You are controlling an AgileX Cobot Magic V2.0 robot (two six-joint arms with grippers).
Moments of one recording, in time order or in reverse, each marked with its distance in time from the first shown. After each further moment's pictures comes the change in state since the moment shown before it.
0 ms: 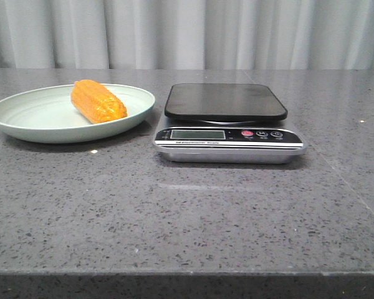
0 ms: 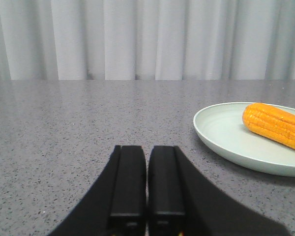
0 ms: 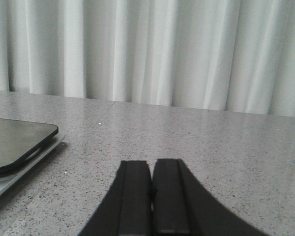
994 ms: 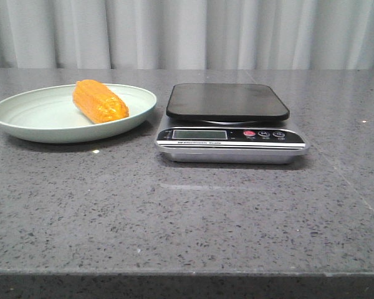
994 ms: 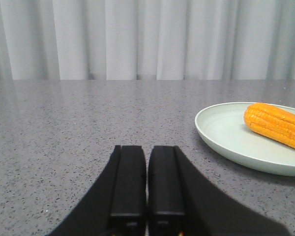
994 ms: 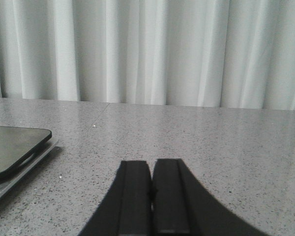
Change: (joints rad) left arm 0.000 0.000 0.000 0.000 0.000 0.000; right arm -0.036 0.000 0.000 -0.021 0.000 0.063
